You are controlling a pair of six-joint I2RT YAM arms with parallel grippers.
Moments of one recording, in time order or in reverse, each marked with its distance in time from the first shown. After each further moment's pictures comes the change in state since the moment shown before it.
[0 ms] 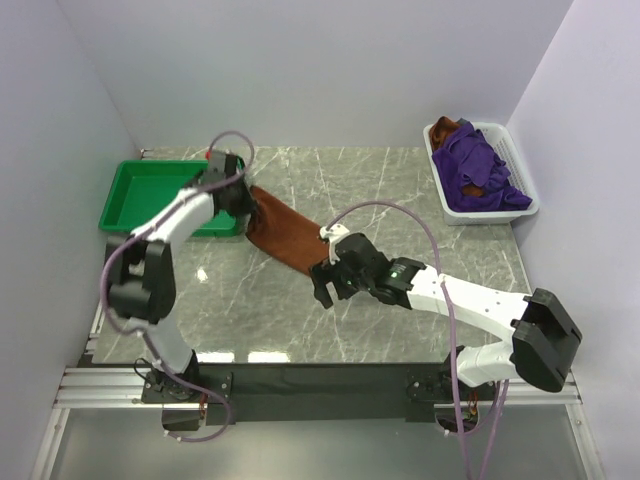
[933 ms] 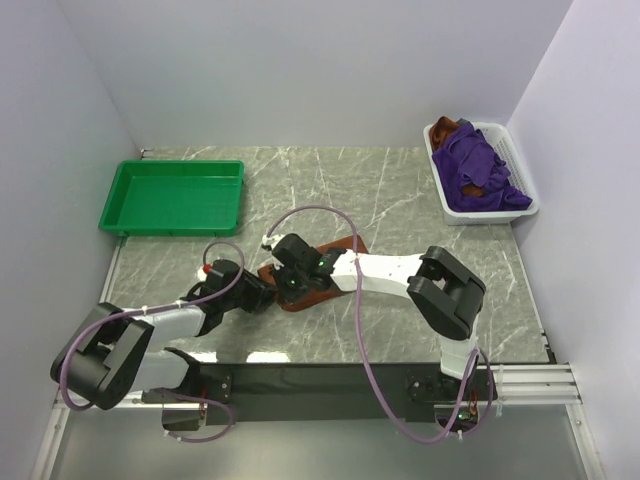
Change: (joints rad) left arm -0.215 -0.456 -1.042 0.734 0.130 -0.740; right arm 0.109 0.550 0.366 0.034 -0.133 0.091
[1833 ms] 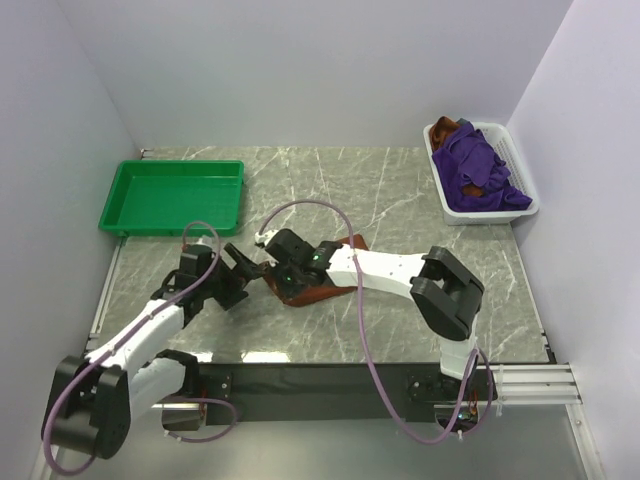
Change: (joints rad) left arm 0.230 -0.280 0.146 -0.473 0.106 0.389; right arm 0.021 0.009 0.111 -0.147 0.072 -0.087
